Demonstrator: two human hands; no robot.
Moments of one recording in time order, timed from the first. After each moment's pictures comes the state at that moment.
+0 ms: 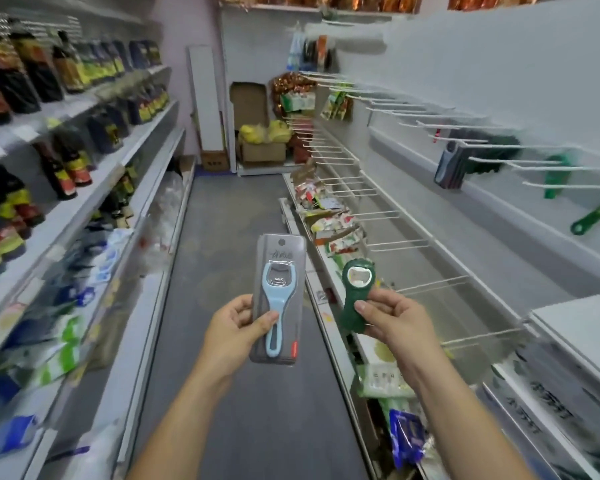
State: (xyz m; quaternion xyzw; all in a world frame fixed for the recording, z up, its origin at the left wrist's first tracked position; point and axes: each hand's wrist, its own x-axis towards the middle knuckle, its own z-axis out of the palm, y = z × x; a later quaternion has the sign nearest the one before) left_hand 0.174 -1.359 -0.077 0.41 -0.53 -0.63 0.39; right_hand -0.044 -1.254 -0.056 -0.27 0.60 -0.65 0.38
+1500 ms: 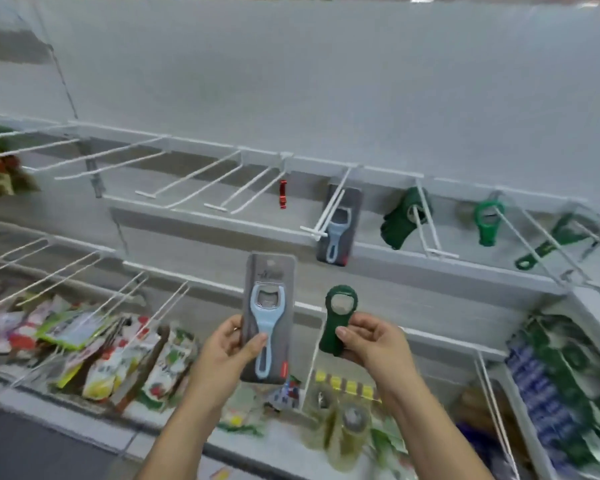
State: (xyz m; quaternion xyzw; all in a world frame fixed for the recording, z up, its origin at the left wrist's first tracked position) left_hand -0.300 -1.862 -0.079 0.07 -0.66 -0.75 0.02; right_hand -0.321 -1.635 -0.064 0.10 0.67 -0.74 0.02
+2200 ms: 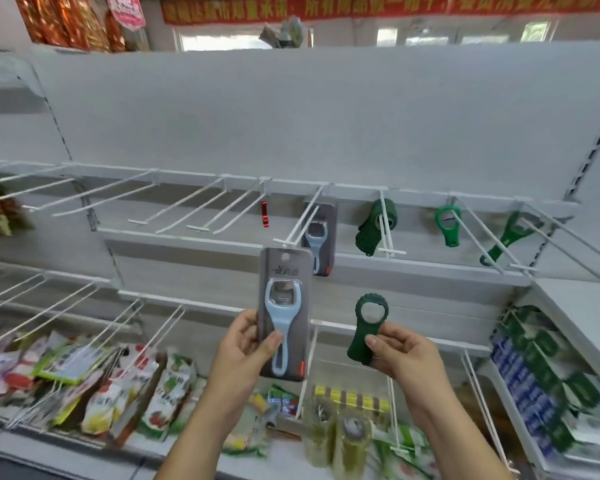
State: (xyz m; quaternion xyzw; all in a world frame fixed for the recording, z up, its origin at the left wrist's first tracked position) left_hand -0.281 -1.827 -0.046 -0.02 -0.64 -0.77 0.03; right_hand -0.276 -1.584 -0.047 0.11 0.64 -0.76 -0.05
